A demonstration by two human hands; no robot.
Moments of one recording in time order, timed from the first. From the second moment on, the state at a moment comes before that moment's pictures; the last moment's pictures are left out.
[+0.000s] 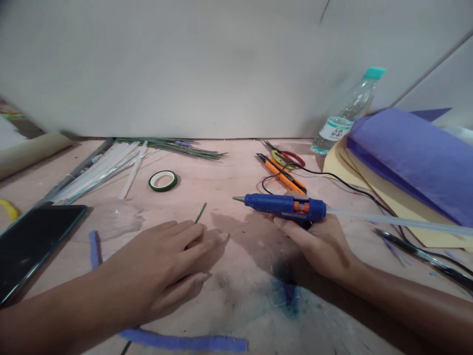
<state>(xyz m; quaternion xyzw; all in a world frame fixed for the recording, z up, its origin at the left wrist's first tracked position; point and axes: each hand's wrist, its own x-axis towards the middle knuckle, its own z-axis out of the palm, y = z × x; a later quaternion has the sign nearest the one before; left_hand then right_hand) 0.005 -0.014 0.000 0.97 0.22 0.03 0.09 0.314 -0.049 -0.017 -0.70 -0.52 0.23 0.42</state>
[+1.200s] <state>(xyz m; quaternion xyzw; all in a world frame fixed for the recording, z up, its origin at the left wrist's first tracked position) 0.005 -0.017 0.003 0.98 0.17 0.09 -0.02 0.313 -0.049 -0.016 -0.69 -0.52 0.28 0.41</state>
